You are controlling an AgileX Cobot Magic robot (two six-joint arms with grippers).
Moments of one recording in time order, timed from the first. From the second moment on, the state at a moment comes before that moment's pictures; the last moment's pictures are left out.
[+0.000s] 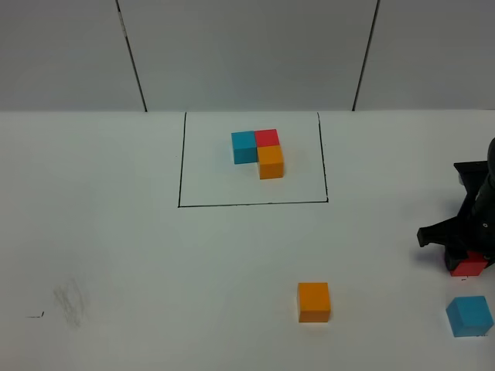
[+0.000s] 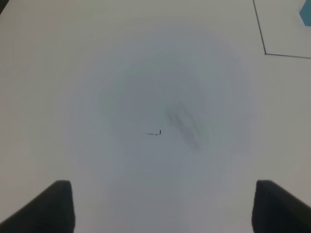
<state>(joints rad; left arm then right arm) 0.14 -0.01 -0.51 -0.06 1.07 -0.01 0.05 1.97 -1.13 -0.09 0.74 0.13</state>
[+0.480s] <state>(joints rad) 0.14 -0.01 -0.51 -0.06 1.07 -0.01 0.05 1.97 -1.13 -0.08 0.73 0.13</state>
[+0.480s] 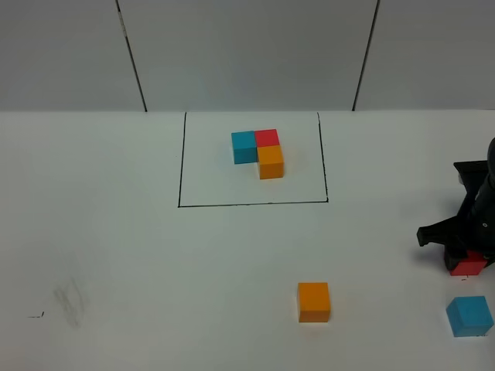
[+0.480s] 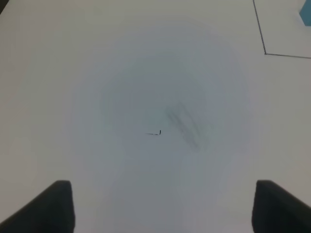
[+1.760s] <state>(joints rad) 0.14 -0.01 -0.51 -0.06 1.07 -0.01 0.24 1.79 -1.35 0.23 0.97 -0.05</state>
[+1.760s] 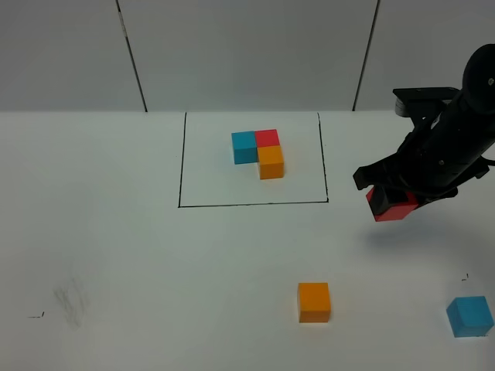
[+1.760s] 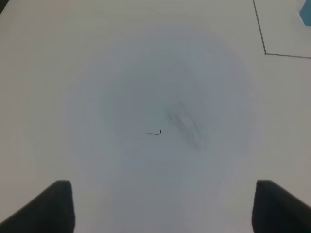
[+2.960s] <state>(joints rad) 0.14 -0.01 -0.51 -0.06 1.07 -0.01 0.24 1.79 -1.35 0.41 0.85 -0.12</state>
